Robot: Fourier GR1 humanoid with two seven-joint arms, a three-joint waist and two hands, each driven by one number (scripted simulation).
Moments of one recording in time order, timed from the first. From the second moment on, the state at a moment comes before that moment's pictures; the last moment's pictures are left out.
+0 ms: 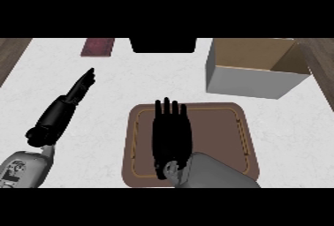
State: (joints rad) left arm -0.22 0.43 -0.19 -1.50 0.06 -0.02 -0.12; right arm -0.67 -0.03 0.83 -1.49 0.66 0.24 1.24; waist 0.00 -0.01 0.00
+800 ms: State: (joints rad) left arm -0.21 0.42 -0.16 -1.52 0.04 -0.05 -0.10; right arm -0.59 -0.02 0.81 -1.40 0.72 0.24 1.18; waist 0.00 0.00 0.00
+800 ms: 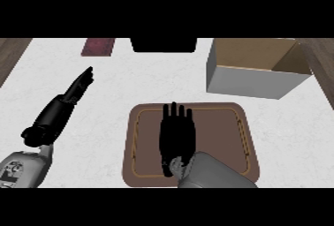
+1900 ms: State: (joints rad) left arm -0.23 0.36 -0.11 -1.54 -0.01 -0.10 -0.05; right arm -0.54 -0.01 0.79 -1.28 0.92 0.21 1.03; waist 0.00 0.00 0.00
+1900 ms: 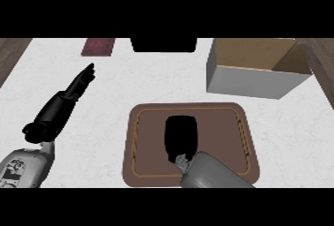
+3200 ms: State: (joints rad) left arm -0.21 0.35 -0.07 -1.55 -0.03 -0.13 -0.06; right arm -0.51 -0.48 0.71 -1.87 0.64 0.03 -0.02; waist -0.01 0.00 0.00
